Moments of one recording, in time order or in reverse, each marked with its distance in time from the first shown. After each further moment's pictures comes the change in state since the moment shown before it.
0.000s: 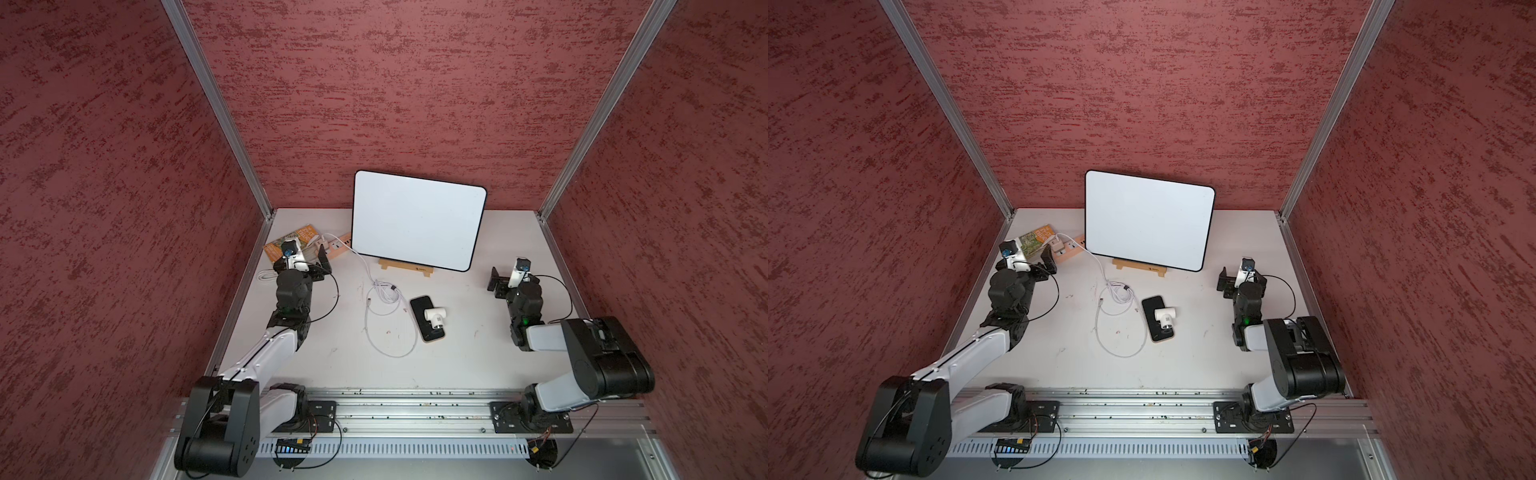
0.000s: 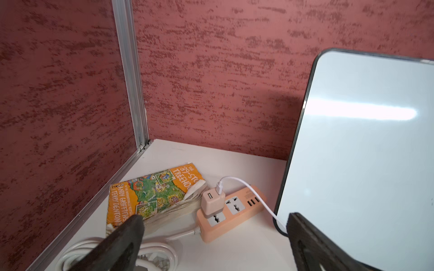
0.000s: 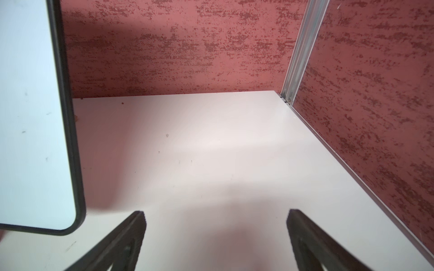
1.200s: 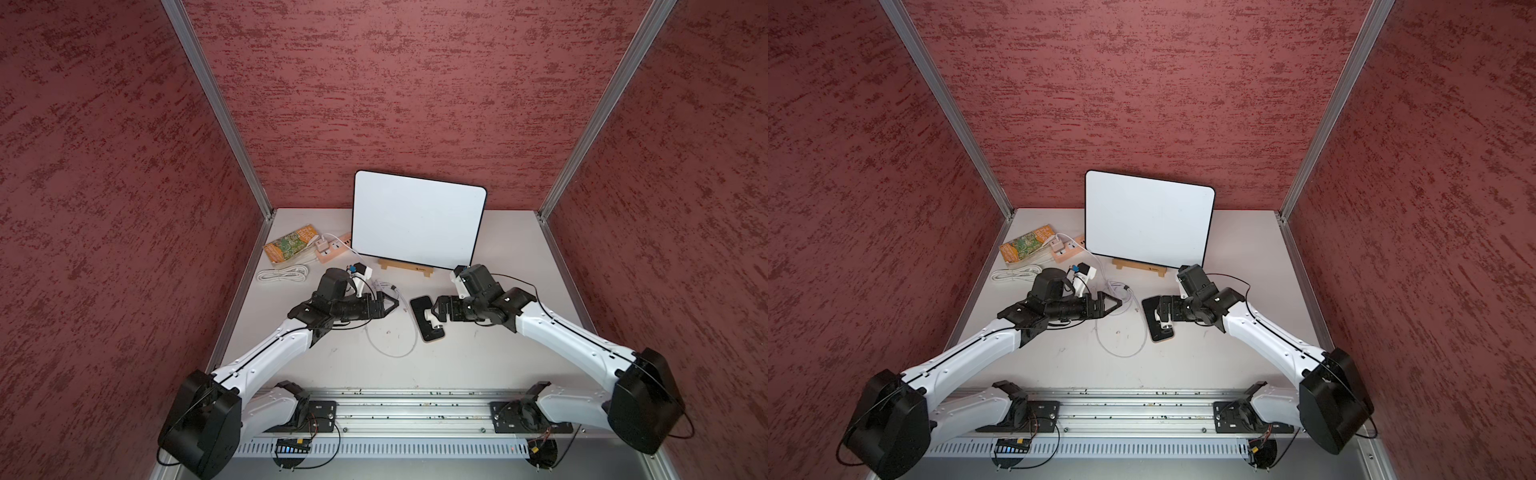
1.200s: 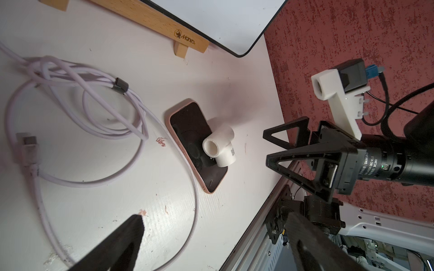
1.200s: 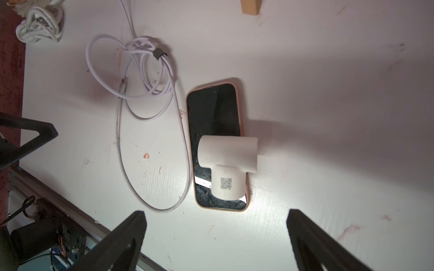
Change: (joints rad) left arm -0.384 0.049 0.186 -0.769 0.798 -0.473; right arm 0.560 -0.188 0.550 -1.542 -0.386 0.509
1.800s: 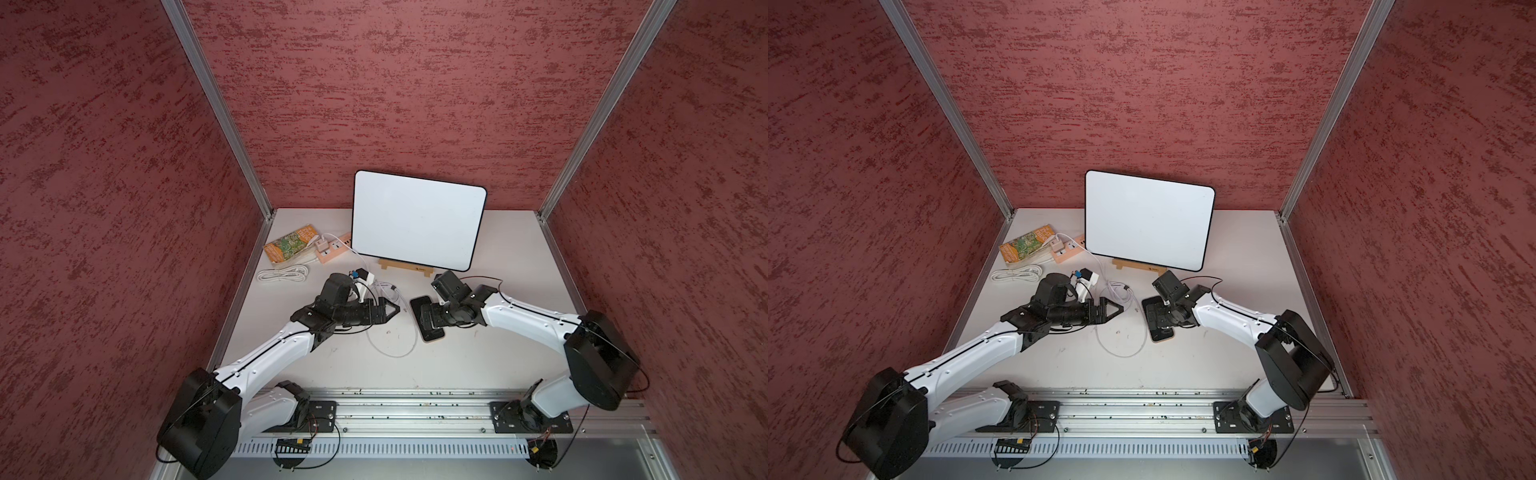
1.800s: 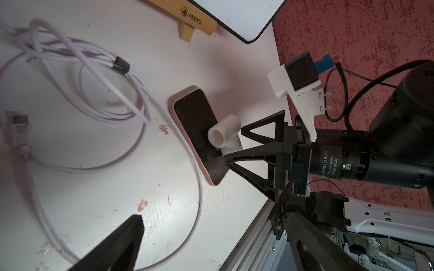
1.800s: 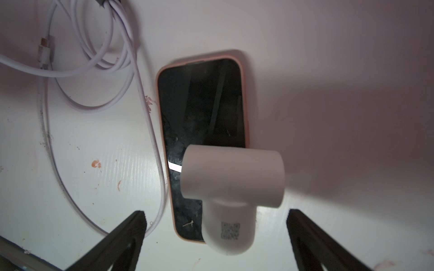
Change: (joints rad) left arm -0.029 0.001 -0.038 0.011 -0.030 -0.017; right arm 0.085 0.262 0.071 0.024 0.135 0.003
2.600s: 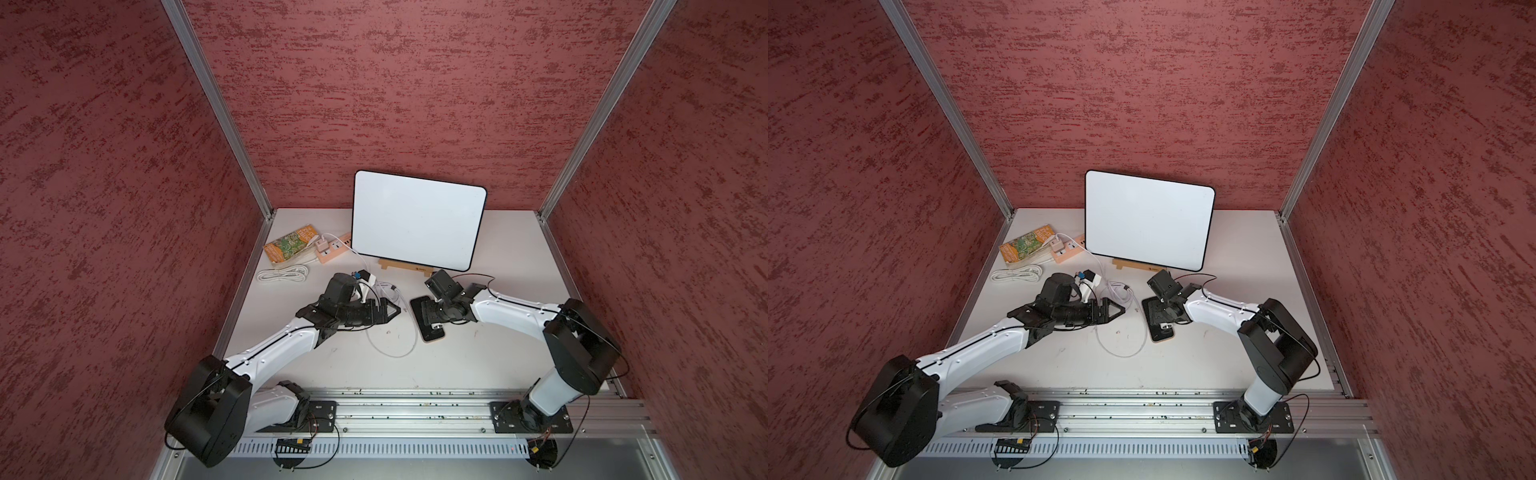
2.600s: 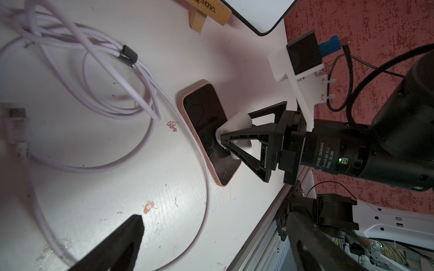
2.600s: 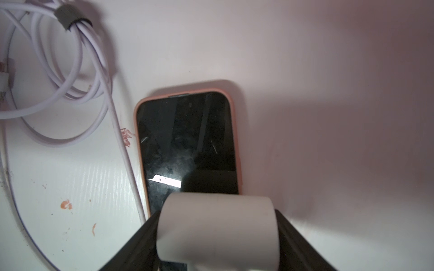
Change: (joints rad) left arm 0.000 0.068 0.000 0.023 0.000 0.001; right arm 0.000 0.084 0.030 0.066 0.077 0.001
